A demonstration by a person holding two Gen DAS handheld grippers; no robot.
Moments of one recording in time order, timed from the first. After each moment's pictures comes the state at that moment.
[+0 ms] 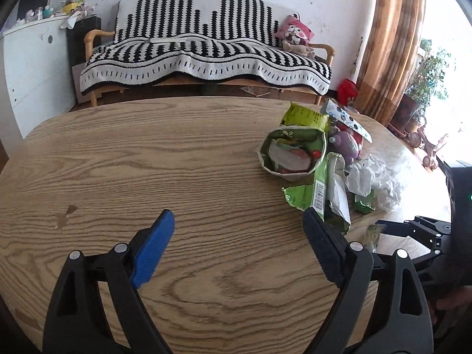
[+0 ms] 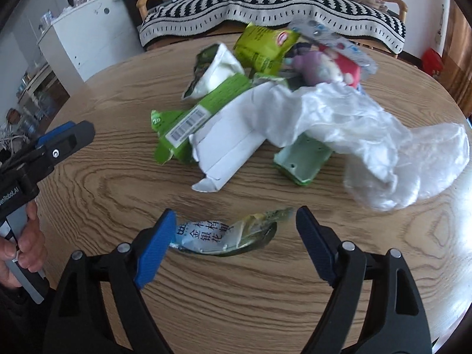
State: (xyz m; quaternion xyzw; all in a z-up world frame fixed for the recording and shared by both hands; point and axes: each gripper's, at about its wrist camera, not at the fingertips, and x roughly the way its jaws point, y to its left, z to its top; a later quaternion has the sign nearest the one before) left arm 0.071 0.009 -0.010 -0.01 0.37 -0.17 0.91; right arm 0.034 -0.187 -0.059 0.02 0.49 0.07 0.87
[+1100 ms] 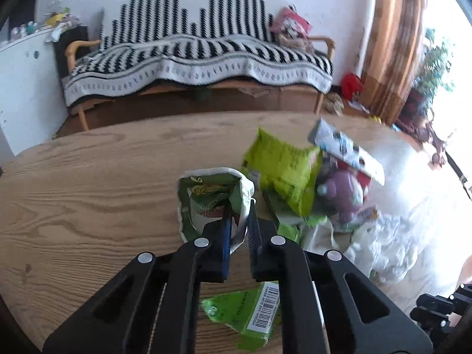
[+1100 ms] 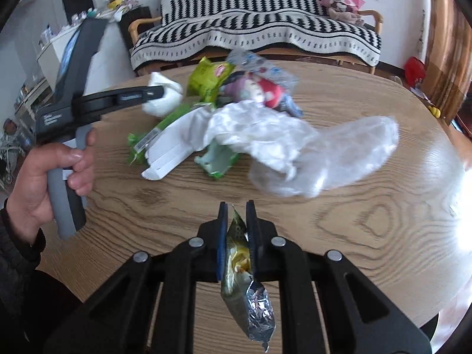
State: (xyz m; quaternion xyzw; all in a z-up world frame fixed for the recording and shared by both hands) left arm 0.155 -0.086 -0.005 0.01 0.37 -0.15 0.92; right arm -0.035 -0.278 -0.020 0.04 0.43 0.04 0.90
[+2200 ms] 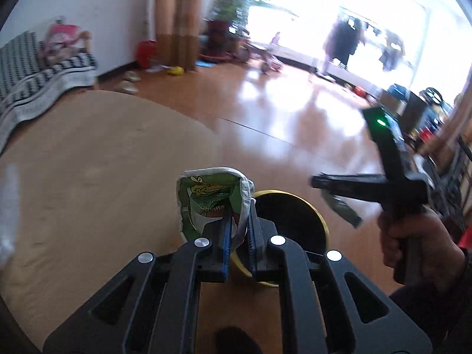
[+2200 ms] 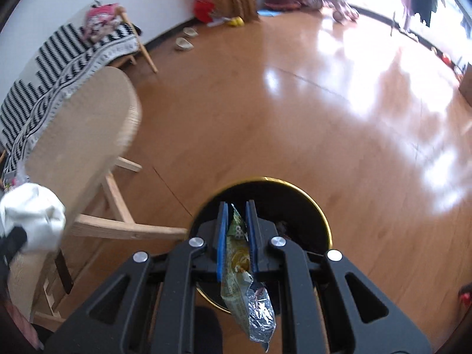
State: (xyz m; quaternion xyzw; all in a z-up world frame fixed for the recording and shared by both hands) left arm -0.174 -0.460 -0.014 0.17 0.35 -0.55 0.74; right arm -0.332 -0.687 -0.096 0.30 0.42 -0.32 0.80
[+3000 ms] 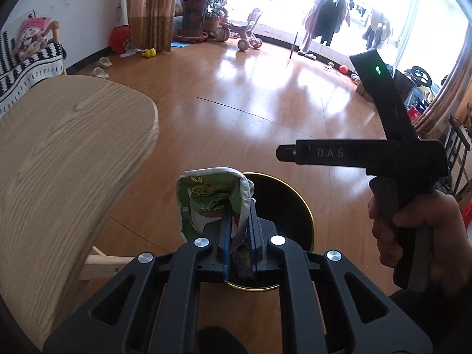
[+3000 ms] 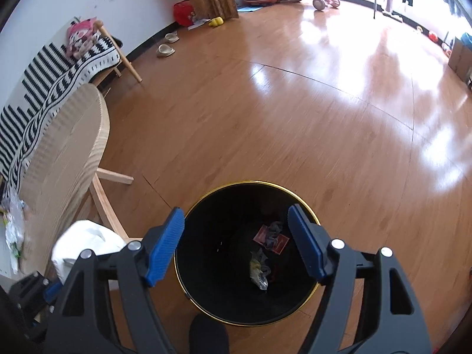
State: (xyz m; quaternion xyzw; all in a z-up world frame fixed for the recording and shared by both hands) left arm -0.189 -0.519 -0.061 0.19 0.38 -0.58 0.70; right arm -0.339 -0.711 -0.099 0.33 0.39 -0.35 0.78
